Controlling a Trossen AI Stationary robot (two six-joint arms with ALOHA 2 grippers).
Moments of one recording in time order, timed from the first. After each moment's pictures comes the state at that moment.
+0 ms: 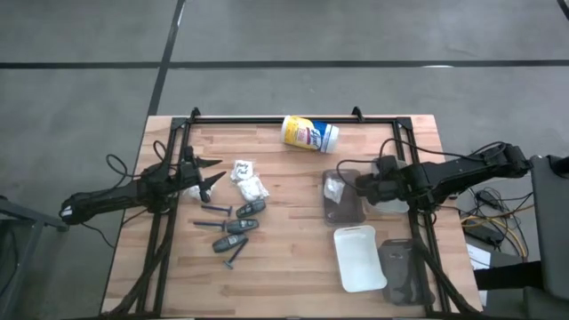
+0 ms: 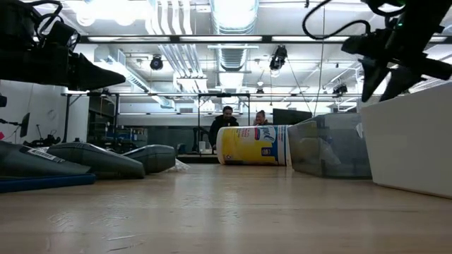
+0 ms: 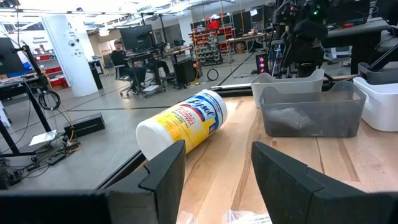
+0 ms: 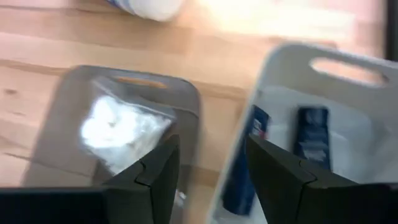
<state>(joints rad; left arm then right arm) 0.22 0.10 0.01 0.04 -0.17 0.18 0.18 1.05 0.78 -1.09 0.58 1.54</state>
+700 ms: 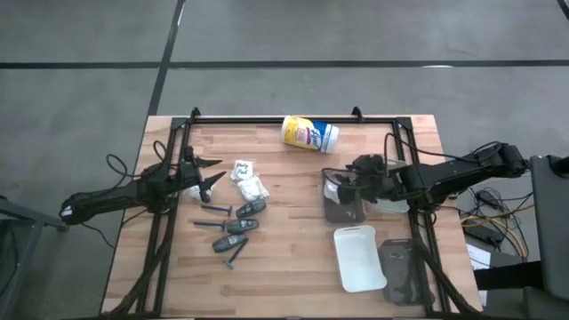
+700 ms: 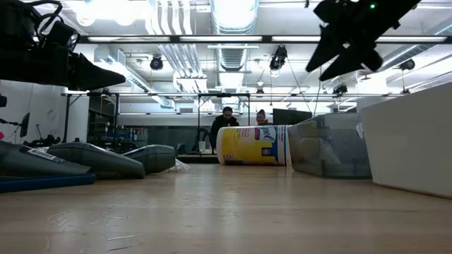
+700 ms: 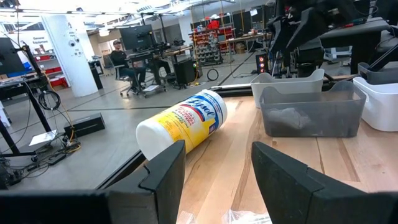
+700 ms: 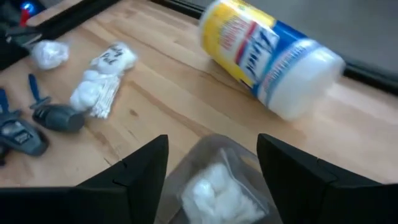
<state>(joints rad) 0.22 0.10 0.01 0.04 -0.17 0.18 0.18 1.11 0.78 -0.50 0.71 0.83</state>
